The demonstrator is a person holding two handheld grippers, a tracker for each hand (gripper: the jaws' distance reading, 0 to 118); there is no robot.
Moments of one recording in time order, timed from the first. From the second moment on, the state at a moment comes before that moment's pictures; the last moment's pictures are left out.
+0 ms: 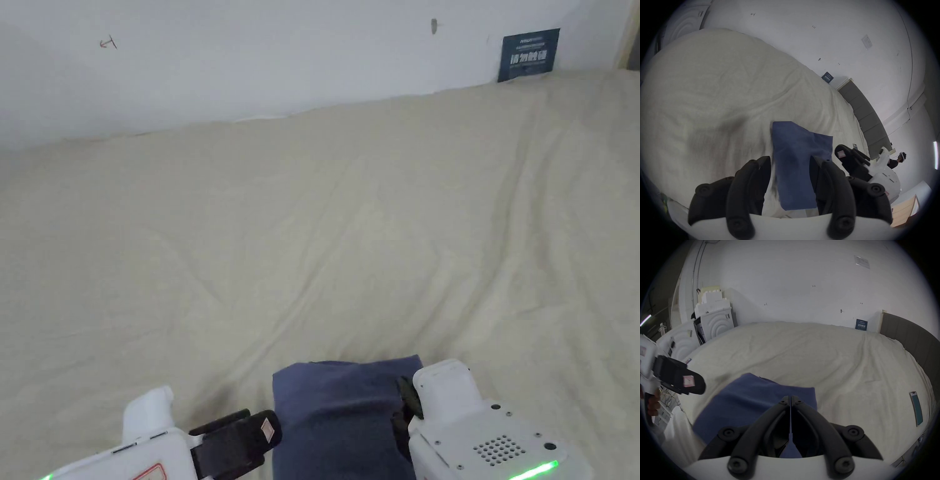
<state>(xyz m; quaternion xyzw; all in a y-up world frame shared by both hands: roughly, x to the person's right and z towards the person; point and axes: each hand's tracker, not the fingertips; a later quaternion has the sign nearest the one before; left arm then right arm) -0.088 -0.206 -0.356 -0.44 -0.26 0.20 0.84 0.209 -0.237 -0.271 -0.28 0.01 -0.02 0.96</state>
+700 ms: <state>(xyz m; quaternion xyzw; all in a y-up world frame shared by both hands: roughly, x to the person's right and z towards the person) -0.058 -0.265 -0.395 -0.52 -0.30 0.25 0.76 0.207 -0.276 -0.266 -0.30 -0.01 -0.02 0.95</state>
